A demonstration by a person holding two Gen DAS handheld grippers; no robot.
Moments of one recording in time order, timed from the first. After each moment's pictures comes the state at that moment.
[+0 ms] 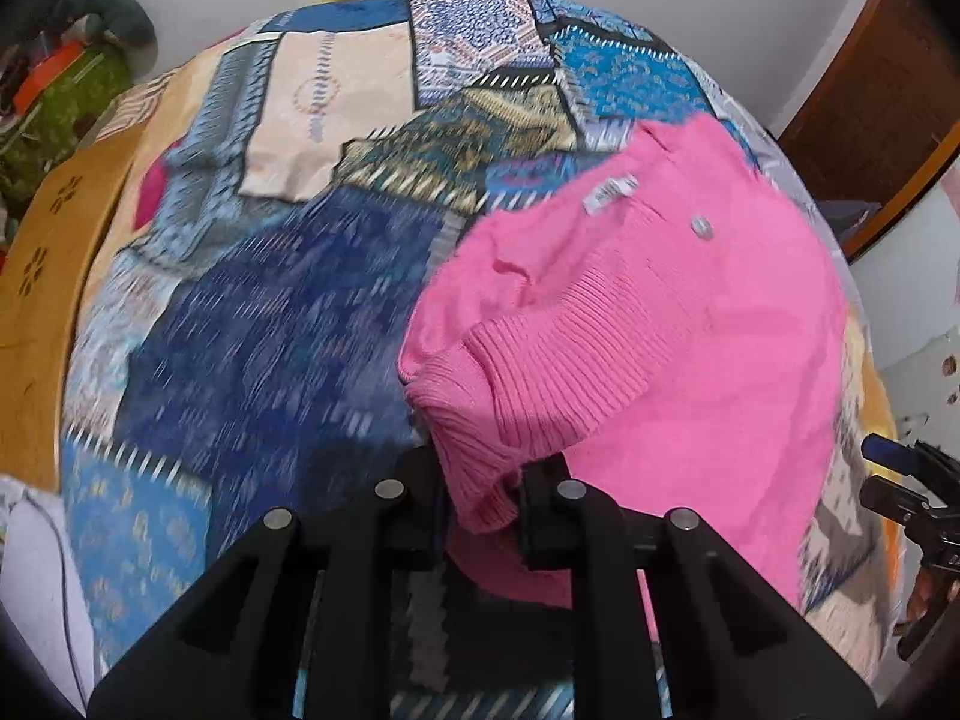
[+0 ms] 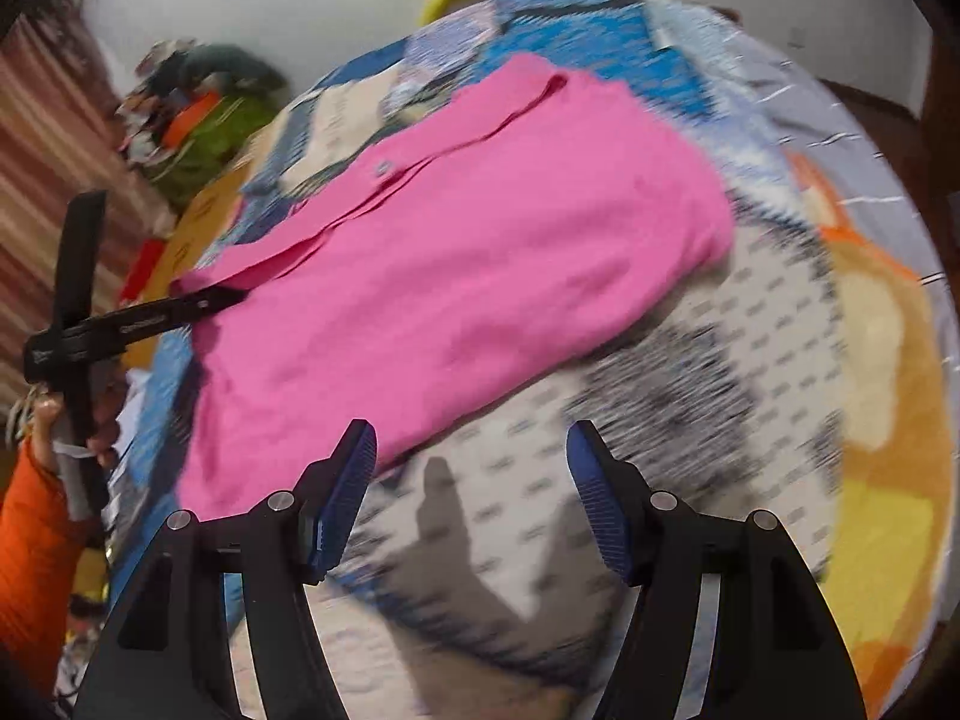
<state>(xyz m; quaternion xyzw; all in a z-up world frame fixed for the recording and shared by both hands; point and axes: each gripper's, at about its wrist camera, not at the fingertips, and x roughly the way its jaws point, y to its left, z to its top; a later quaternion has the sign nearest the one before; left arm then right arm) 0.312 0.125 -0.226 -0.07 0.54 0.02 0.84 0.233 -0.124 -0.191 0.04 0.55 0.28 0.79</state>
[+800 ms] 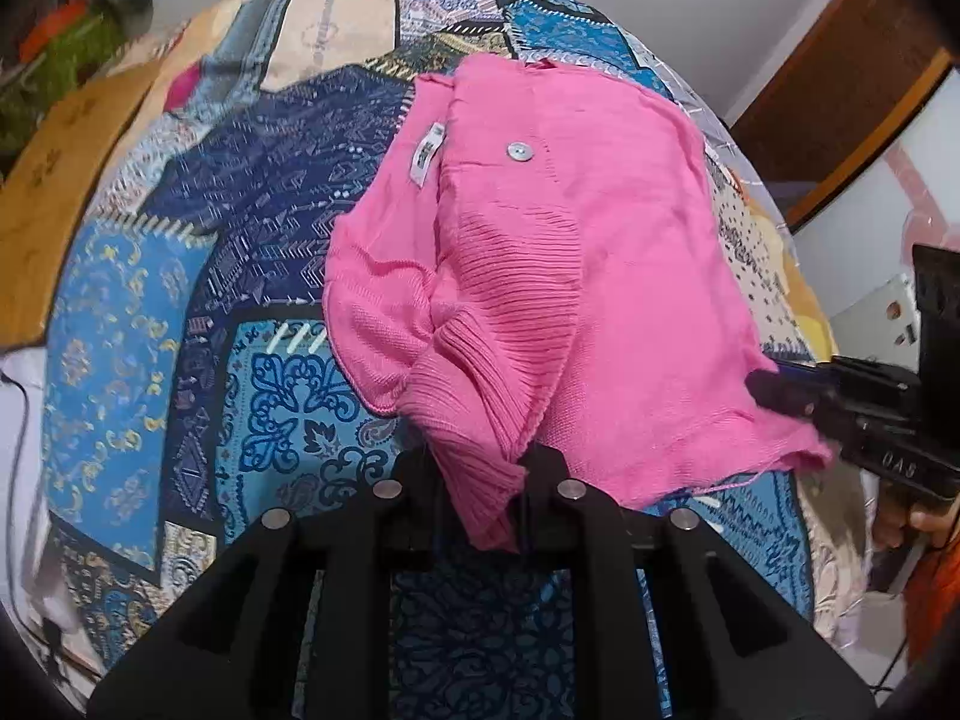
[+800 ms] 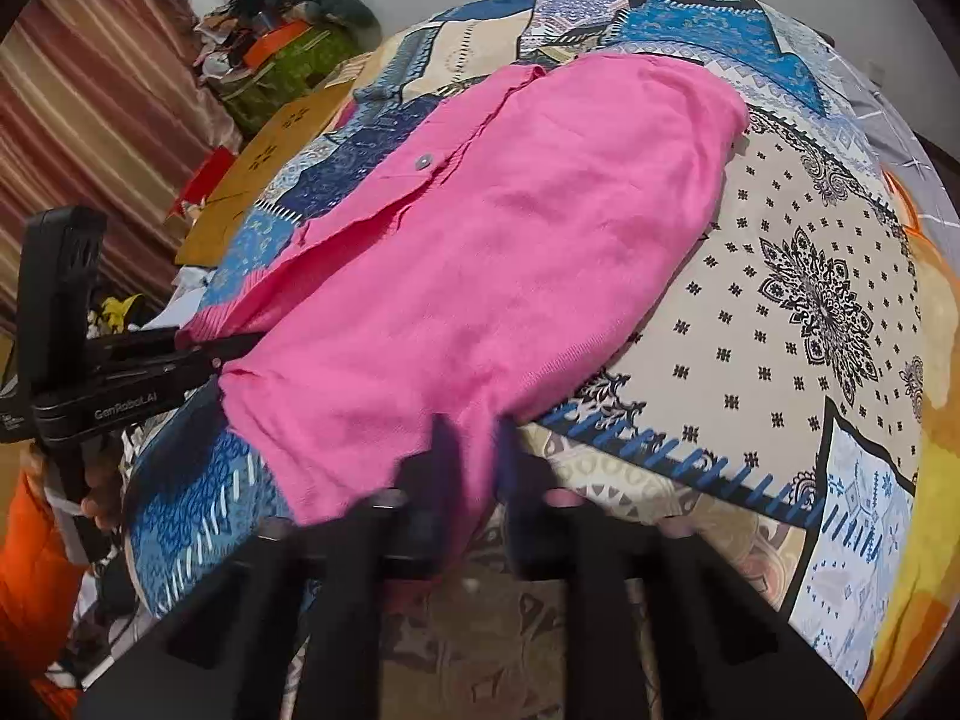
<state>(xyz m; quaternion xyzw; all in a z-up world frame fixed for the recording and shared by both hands) 0.165 0.094 -0.216 -0.10 0.54 -0.02 0.84 0.165 -0.071 -0.192 -0.02 0.54 0.35 0.76</state>
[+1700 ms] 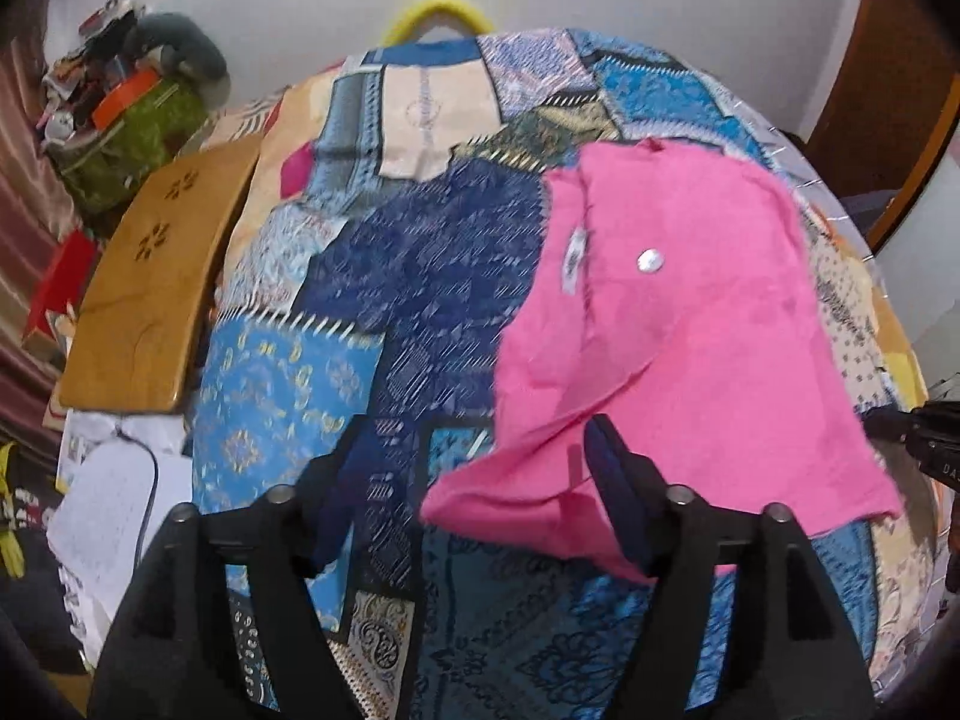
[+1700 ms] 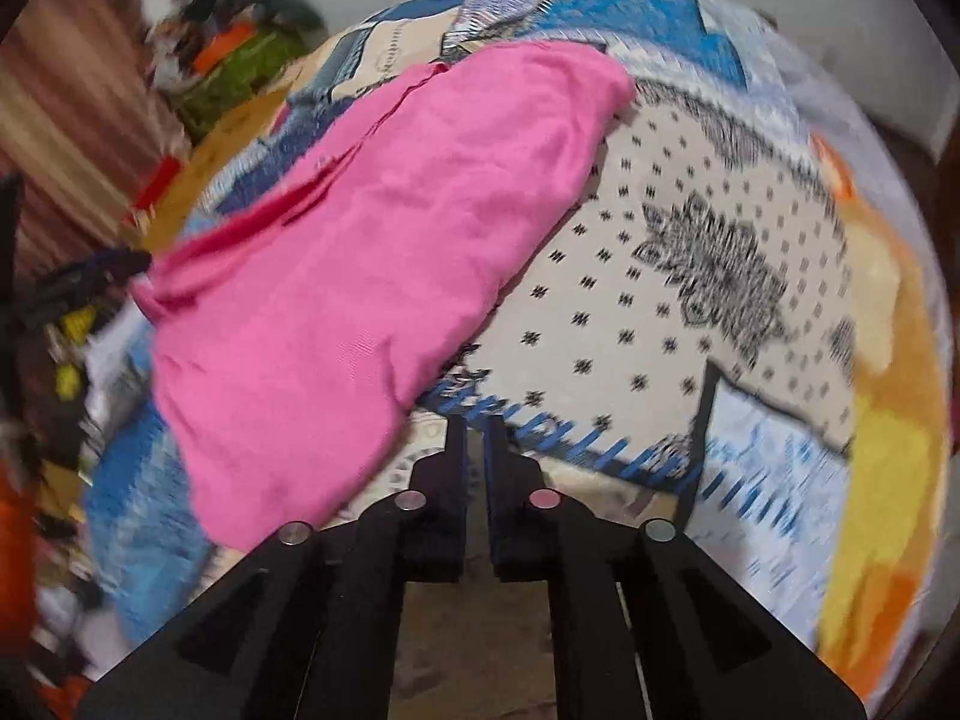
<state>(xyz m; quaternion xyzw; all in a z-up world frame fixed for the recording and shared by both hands) 0.180 0.140 -0.175 -0.03 0.50 0.07 0.86 0.177 -0.118 -0.192 -0.01 0.56 0.29 0.77</state>
